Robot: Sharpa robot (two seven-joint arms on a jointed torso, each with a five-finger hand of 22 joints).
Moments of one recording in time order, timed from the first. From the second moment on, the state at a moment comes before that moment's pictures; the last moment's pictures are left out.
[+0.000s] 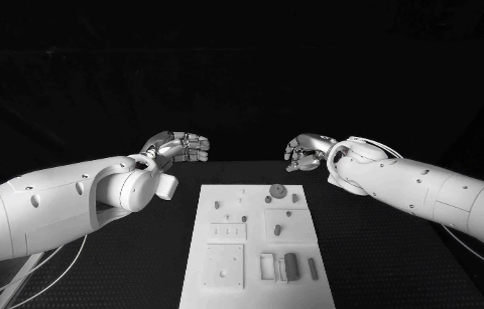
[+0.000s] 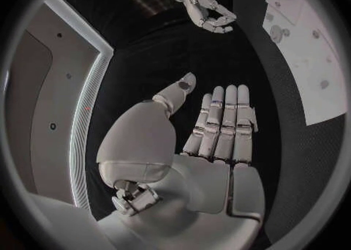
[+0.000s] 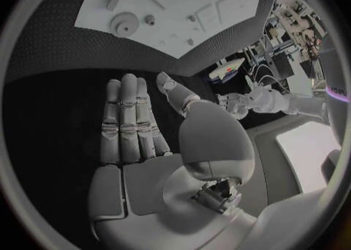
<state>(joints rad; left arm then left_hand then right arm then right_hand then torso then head) 1.39 -0.82 -0.23 1.44 0.00 -0.33 0.26 1.17 -0.09 0.49 -0.29 0.05 0.77 0.19 0.36 0.47 1.06 0.15 0.16 0.12 0.88 0.14 0.40 0.54 0.06 0.83 0.06 0.19 0.70 1.25 -0.61 -0.08 1.02 -1.36 -0.21 0.11 1.15 -0.08 0.51 -0.29 0.05 0.81 0.17 0.41 0.48 1.24 0.07 0.28 0.21 1.18 -0.02 0.73 0.61 0.26 1.03 0.11 0.40 1.29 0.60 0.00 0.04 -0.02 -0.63</state>
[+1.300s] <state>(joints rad) 1.41 -0.83 -0.22 1.48 -0.05 -0.31 0.26 1.17 -0.09 0.49 -0.29 0.05 0.77 0.19 0.35 0.46 1.06 0.16 0.14 0.11 0.88 0.14 0.38 0.54 0.05 0.83 0.06 0.17 0.70 1.18 -0.58 -0.08 1.02 -1.62 -0.17 0.06 1.13 -0.12 0.47 -0.29 0.05 0.84 0.13 0.32 0.46 1.25 0.01 0.75 0.89 1.24 -0.10 1.28 0.99 0.24 1.17 -0.02 0.83 1.31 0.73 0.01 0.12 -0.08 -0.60</state>
